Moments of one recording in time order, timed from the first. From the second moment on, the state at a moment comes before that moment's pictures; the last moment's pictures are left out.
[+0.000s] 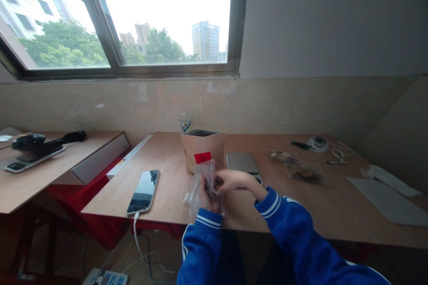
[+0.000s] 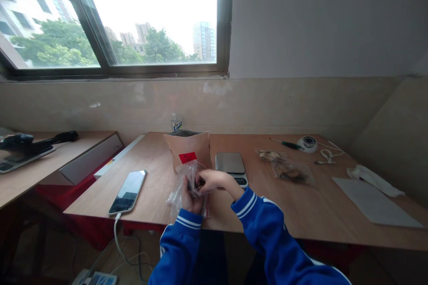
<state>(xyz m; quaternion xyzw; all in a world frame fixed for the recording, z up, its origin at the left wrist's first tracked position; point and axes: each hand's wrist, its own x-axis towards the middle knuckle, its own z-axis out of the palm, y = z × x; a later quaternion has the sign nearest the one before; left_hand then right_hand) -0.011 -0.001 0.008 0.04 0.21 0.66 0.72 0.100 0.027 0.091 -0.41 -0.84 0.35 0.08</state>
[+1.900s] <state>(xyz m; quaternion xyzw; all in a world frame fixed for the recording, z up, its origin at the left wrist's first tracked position) -0.011 -0.004 0.007 0.06 0.23 0.66 0.72 0.092 0.015 0.066 -0.39 -0.81 0.39 0.19</state>
